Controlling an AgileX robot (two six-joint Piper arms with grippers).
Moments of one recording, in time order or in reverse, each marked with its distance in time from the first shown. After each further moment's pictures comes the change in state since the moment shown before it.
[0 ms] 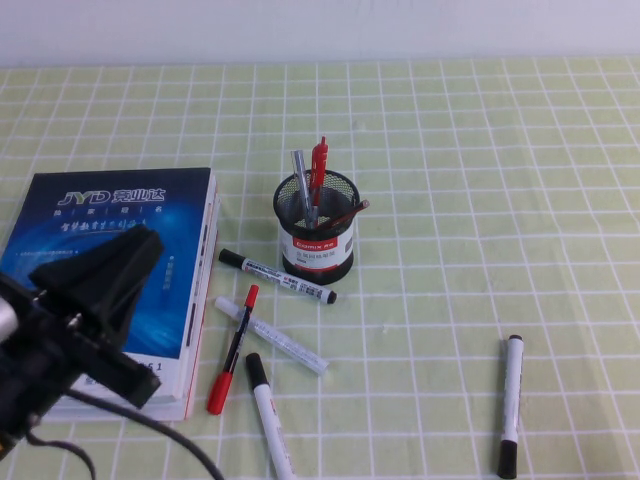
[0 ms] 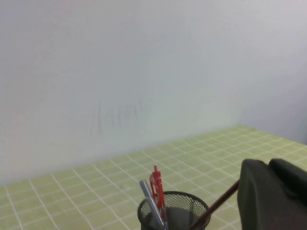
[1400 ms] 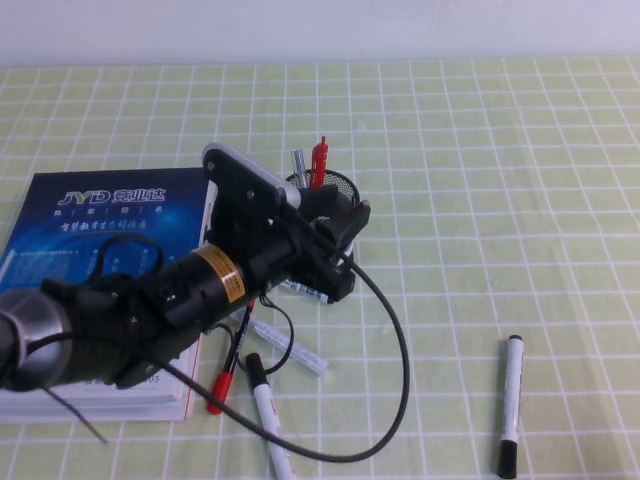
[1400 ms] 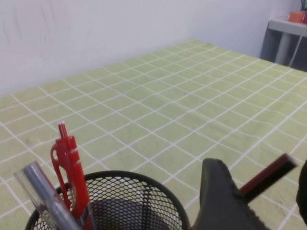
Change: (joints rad) right arm 0.000 0.000 0.000 0.000 0.000 0.000; left arm -0.306 0.815 -0.533 -0.126 0.032 0.157
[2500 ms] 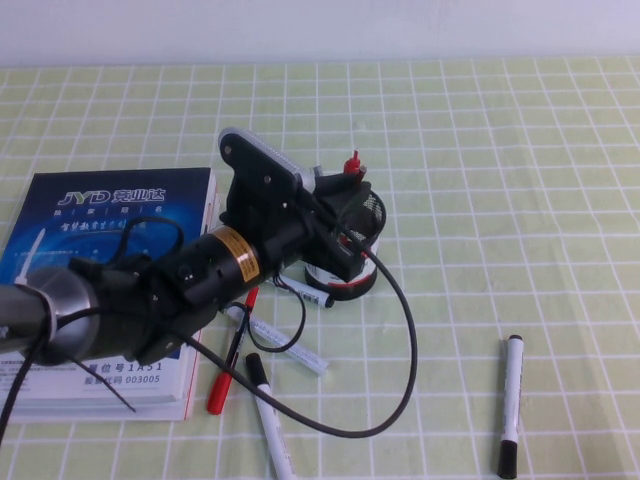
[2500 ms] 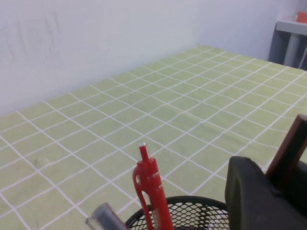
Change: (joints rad) right arm 0.000 0.000 0.000 0.000 0.000 0.000; left arm 0.000 0.082 -0.093 0.000 -0.004 0.032
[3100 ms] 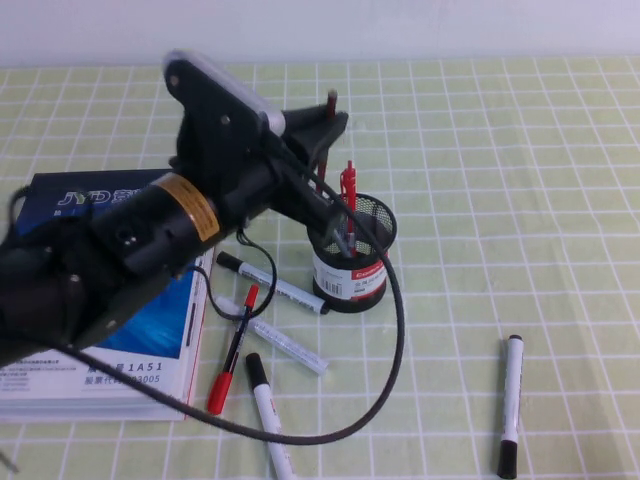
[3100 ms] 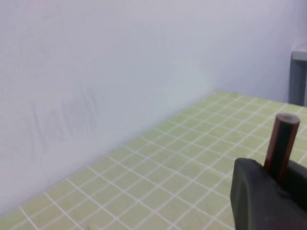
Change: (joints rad) right arm 0.000 0.000 0.000 0.000 0.000 0.000; left arm 0.000 -0.269 0.002 0.003 0.167 0.054
